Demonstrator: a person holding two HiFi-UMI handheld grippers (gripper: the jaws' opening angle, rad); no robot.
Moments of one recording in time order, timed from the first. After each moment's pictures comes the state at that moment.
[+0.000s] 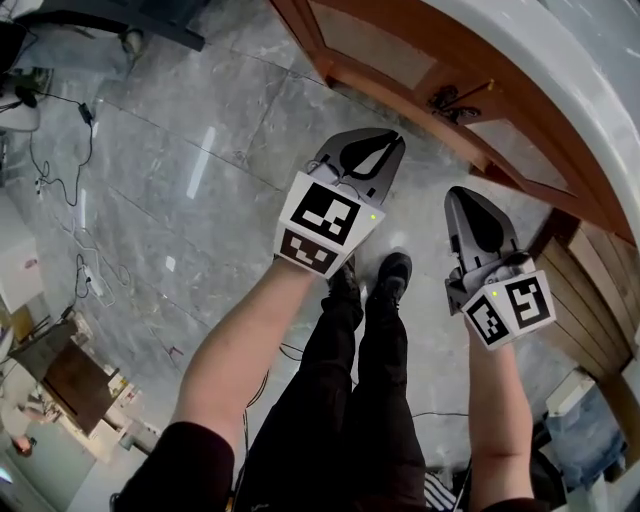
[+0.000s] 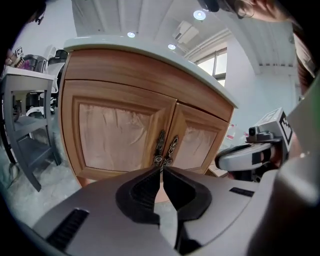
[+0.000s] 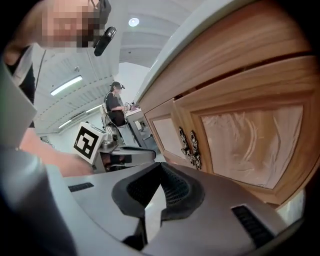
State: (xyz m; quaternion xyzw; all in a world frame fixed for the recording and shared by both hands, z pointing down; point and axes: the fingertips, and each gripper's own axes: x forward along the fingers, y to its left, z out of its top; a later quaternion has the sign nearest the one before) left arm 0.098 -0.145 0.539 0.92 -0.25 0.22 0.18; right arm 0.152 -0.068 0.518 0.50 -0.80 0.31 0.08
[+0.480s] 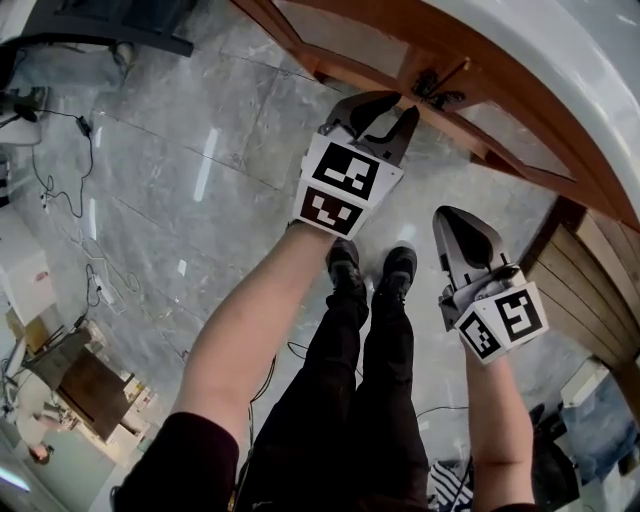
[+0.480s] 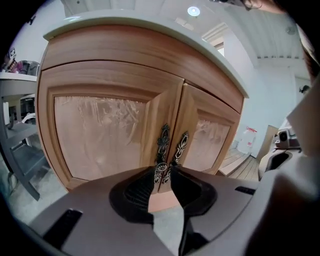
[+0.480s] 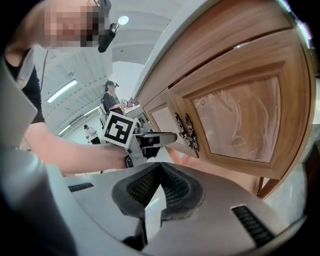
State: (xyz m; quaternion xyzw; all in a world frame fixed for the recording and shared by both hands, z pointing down) left arm 0.148 -0.177 0.567 0.92 -0.25 0.24 0.16; right arm 0.156 -0.027 0.543 0.49 -0.79 0.36 0.08
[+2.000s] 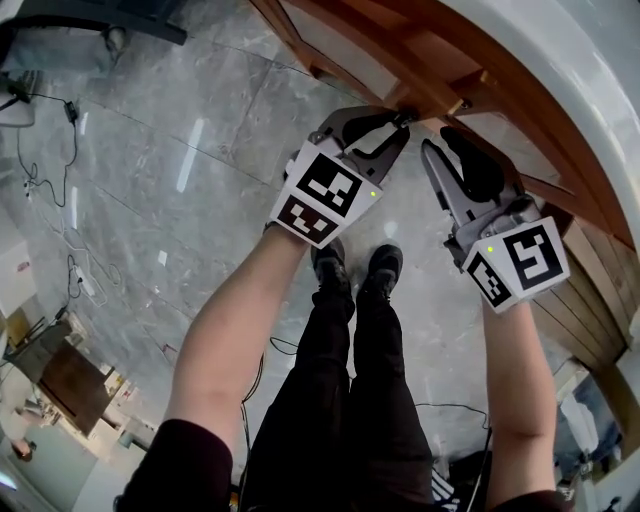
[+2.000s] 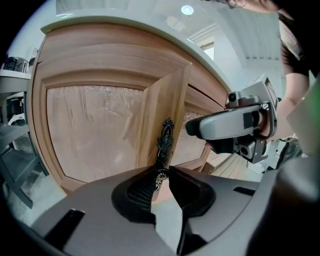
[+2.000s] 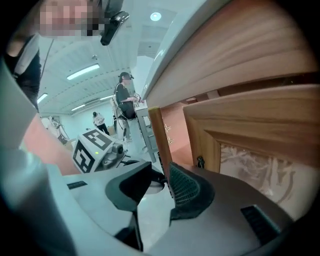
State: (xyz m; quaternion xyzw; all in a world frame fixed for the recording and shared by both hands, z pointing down) left arm 0.131 -0.161 0.579 0.94 -0.19 0.24 0.15; right arm 0.148 -0.138 0.517 0.45 -0.85 0.23 0.14
